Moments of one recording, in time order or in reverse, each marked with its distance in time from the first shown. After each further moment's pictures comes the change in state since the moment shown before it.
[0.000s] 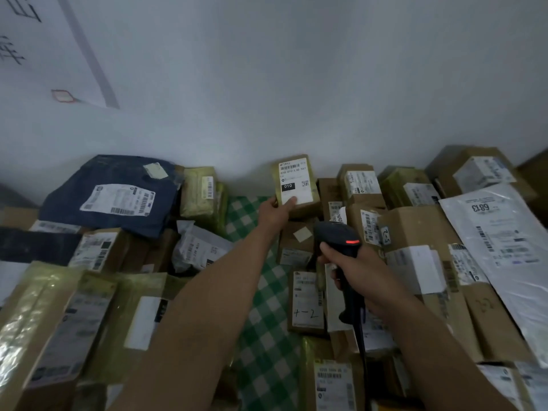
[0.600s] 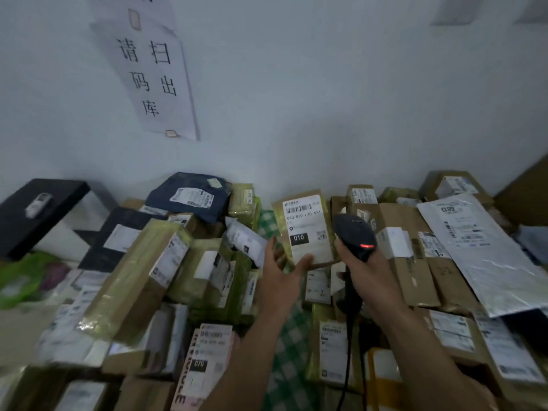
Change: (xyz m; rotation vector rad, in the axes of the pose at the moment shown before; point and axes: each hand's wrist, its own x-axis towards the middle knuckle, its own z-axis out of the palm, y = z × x) left_hand -0.316 -0.012 -0.054 -0.102 0.151 0.204; right_hand -0.164 0.014 0.004 0.174 0.087 -0.316
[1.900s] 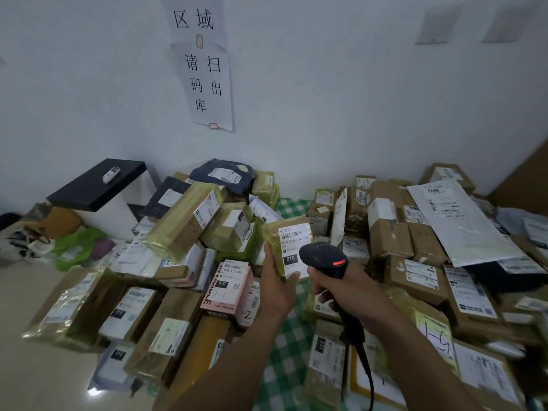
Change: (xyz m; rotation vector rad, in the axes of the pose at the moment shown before) left_hand -0.148 -0.085 -0.031 0.217 0.131 0.188; right_hand -0.188 0.017 -0.045 -0.319 -0.440 0.024
